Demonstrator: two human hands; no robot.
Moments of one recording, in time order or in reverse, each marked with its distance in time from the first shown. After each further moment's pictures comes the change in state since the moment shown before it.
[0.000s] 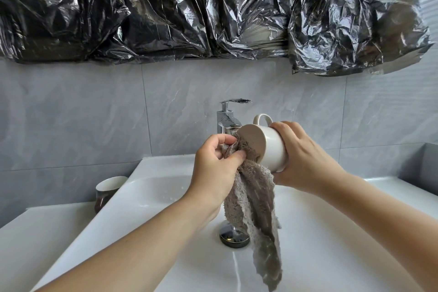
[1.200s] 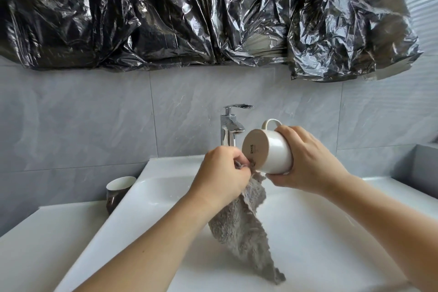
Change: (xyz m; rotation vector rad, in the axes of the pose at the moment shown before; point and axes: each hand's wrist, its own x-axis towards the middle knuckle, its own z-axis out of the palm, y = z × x) left_hand -0.013 0.029 -0.014 0.785 -0.171 0.195; right_hand -0.005 0.003 -0.010 -0.134 0.047 -0.103
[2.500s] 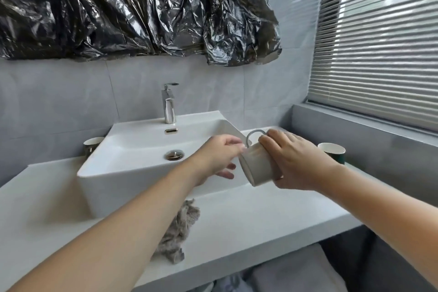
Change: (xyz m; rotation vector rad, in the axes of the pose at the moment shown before) left_hand -0.197 0.220 0.000 -0.494 -0.543 -0.306; right_hand -0.231 -0.066 -0.278 -0.373 -0.451 0.010
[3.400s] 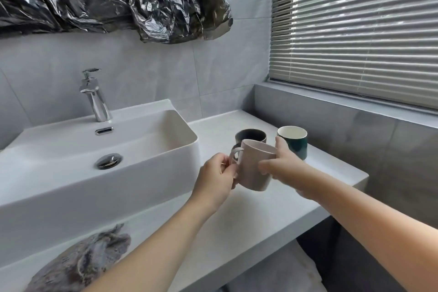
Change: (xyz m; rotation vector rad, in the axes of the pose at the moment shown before) left_hand 0.112 -0.074 0.148 0.023 0.116 0.103; right_hand -0.040 0.087 0.102 1.277 -0.119 0.942
